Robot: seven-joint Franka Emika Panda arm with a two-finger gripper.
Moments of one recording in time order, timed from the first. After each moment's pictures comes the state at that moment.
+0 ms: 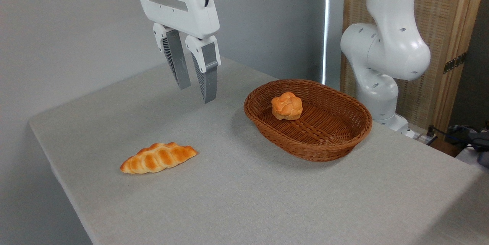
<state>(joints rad) -0.12 -0.05 -0.01 -1.62 0.02 1.58 0.64</state>
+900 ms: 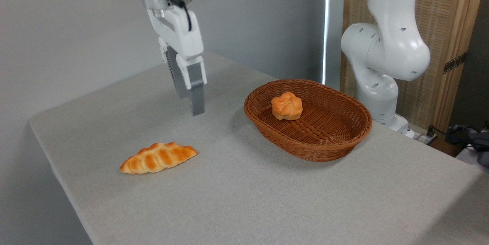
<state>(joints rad) -0.14 -0.08 -0.07 -1.79 0.02 1.76 0.78</state>
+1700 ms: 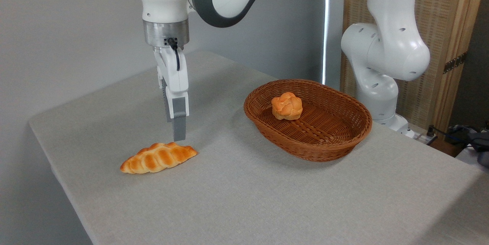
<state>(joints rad) -0.15 -0.06 -0.13 -2.02 0.02 2.13 0.80</state>
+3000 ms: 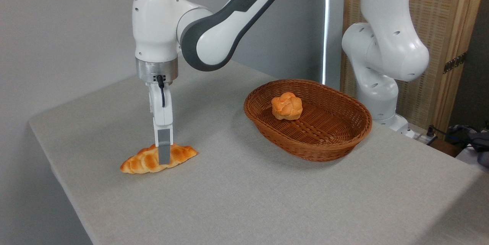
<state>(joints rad) -0.20 0.10 -0.14 -2.03 0.02 2.35 0.82</state>
